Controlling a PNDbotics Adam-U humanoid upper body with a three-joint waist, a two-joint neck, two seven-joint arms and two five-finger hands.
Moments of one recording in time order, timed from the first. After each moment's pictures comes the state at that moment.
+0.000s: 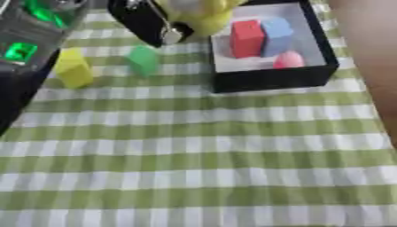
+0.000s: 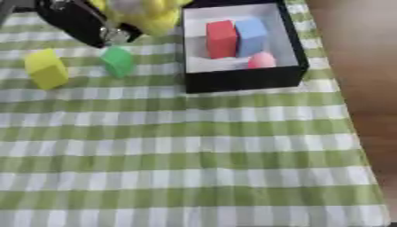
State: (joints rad) left arm -1.16 0.38 -0.49 -1.73 -0.93 0.16 -0.74; right arm -0.48 -0.74 -0.05 -1.98 -0.40 0.01 0.01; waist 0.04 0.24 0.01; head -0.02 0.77
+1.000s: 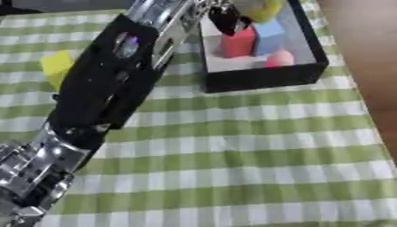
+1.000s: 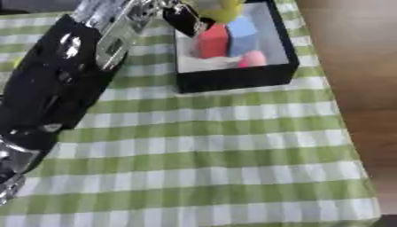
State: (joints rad) left arm -1.20 0.08 -0.41 -1.20 -1.18 0.02 -0.42; right arm -0.58 -0.68 -0.02 -1.98 -0.40 0.04 0.00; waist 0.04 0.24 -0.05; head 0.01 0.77
